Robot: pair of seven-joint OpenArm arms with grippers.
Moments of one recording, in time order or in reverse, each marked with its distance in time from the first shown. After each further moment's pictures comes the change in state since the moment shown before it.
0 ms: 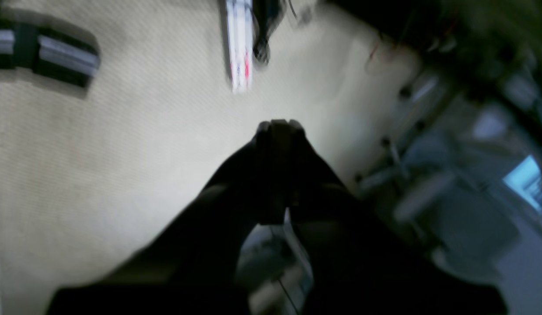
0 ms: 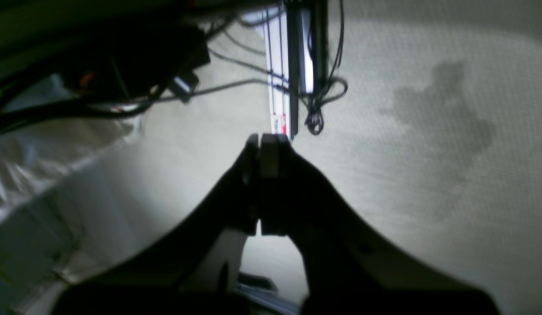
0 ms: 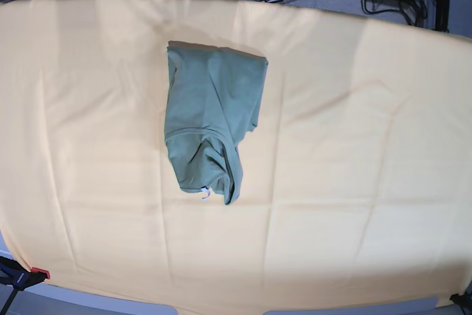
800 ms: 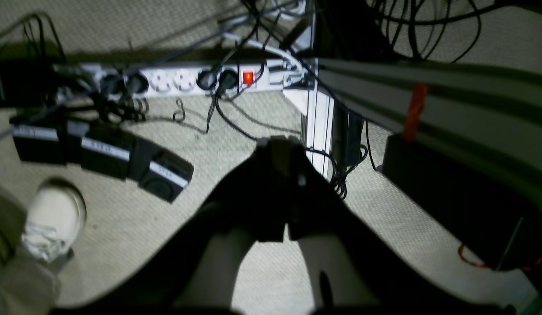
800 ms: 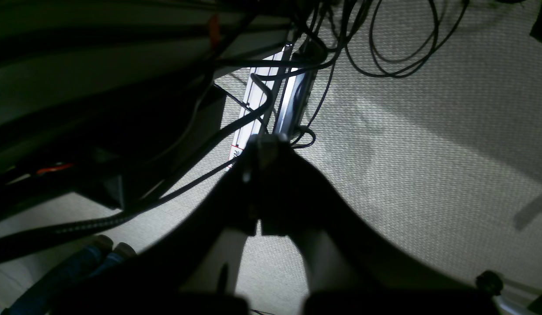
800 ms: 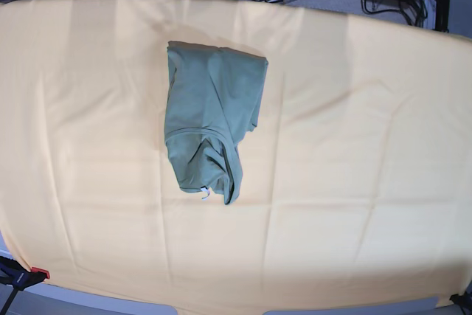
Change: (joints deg) left arm -7.2 15.9 4.2 -22.8 28.4 24.8 -45.9; right arm 14.5 -9.9 -18.1 -14.5 -15.9 -16.6 14.9
